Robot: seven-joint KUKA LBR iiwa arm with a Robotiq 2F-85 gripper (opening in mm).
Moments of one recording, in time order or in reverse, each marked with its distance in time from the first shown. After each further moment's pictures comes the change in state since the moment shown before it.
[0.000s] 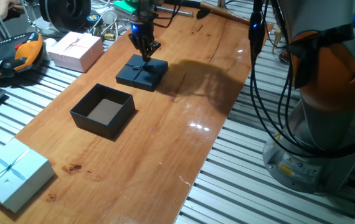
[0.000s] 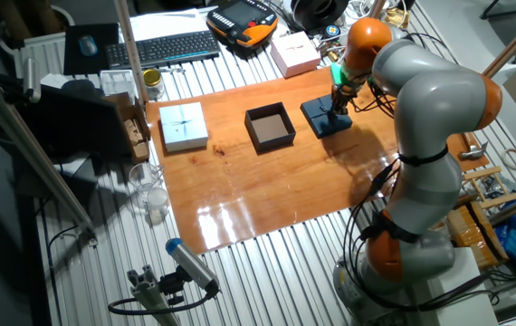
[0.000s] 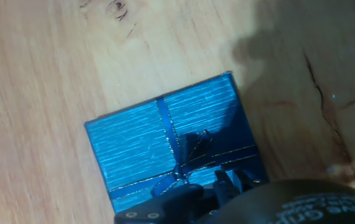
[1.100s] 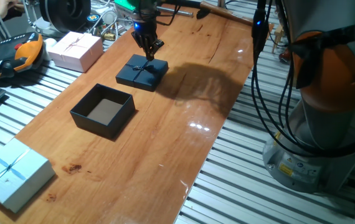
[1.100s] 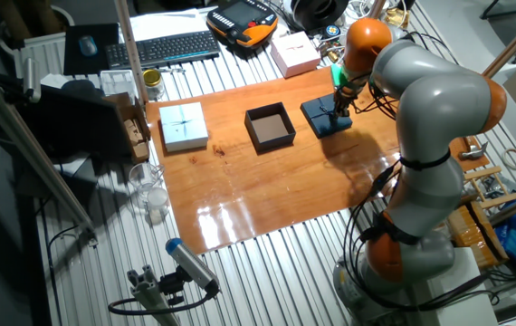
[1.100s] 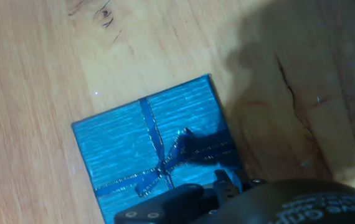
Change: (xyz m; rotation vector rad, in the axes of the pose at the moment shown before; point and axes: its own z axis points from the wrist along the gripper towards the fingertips) arm -0.003 -0.016 -0.009 0.021 -0.034 0.054
